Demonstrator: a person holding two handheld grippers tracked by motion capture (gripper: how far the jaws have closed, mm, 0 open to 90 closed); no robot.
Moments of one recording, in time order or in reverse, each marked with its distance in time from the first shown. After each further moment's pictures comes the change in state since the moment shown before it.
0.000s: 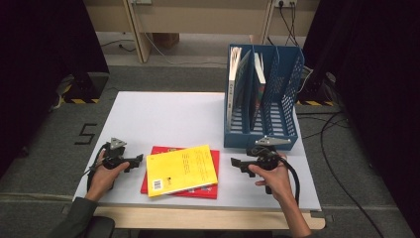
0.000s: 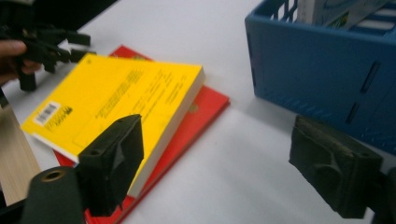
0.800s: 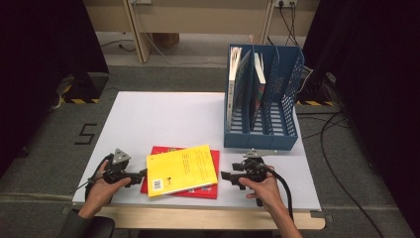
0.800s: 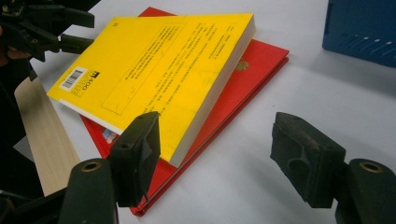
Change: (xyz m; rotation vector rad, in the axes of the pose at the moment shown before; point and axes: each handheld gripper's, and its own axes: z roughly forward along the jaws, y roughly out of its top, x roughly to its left) left arm -0.037 -0.012 -0.037 0.034 -0.085 0.083; right arm 0.022 -0.028 0.024 0.057 0.100 0.017
